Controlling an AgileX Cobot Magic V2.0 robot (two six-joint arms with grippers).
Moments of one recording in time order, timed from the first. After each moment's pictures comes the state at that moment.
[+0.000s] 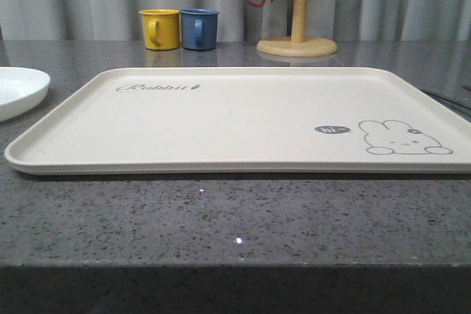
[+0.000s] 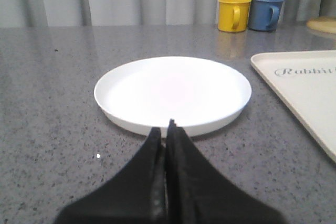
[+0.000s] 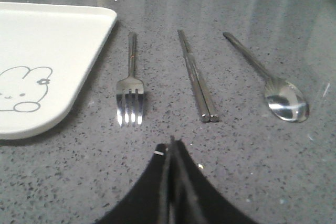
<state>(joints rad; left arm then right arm) -0.02 -0.01 0.00 -0.01 0.12 0.02 -0.01 -0.01 0.03 0.01 0.24 0.02</state>
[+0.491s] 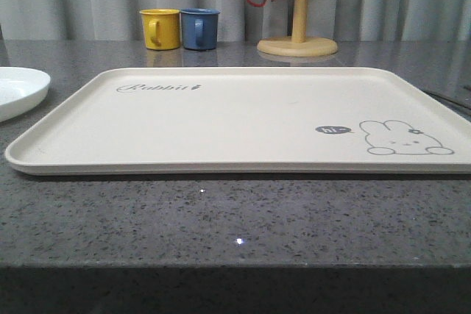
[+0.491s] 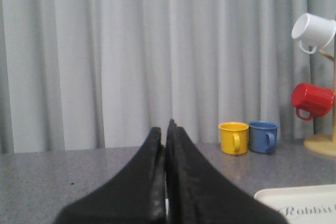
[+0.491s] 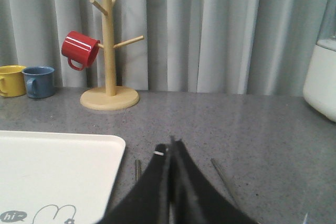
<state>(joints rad) -0.02 0.14 -0.30 0.04 0.00 0.02 -0.01 0.08 -0.37 0.01 0.33 0.02</state>
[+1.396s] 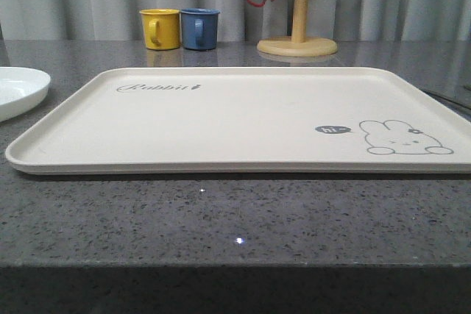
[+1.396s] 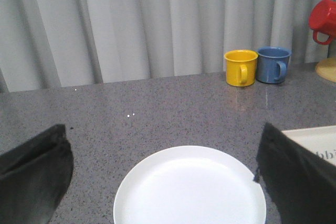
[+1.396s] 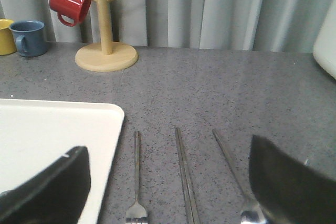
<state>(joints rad) -0.02 0.49 -0.50 0.07 0.14 0.02 -0.01 0.35 -0.54 0.01 0.43 0.02</state>
